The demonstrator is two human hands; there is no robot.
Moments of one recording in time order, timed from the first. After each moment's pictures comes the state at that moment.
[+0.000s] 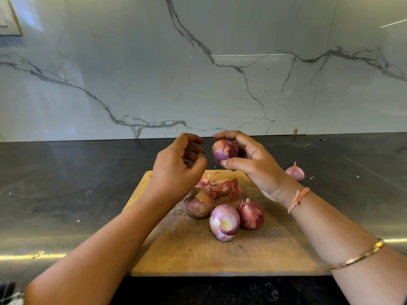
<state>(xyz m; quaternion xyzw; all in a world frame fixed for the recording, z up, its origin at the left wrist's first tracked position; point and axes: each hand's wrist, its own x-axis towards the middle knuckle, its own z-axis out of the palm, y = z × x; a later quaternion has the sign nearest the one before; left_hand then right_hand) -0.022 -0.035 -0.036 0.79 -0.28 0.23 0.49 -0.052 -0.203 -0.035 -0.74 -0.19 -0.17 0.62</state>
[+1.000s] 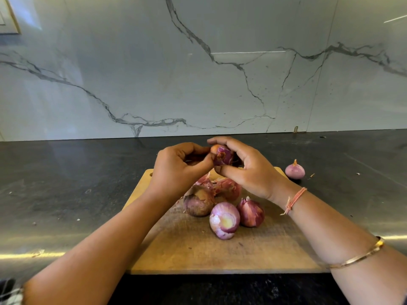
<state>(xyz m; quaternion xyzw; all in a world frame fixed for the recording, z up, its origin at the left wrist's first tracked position) -0.024 -0.036 -0.037 0.75 -0.31 0.19 0.55 -0.052 -0.201 -0.041 -0.83 -0.21 -0.19 0.48</state>
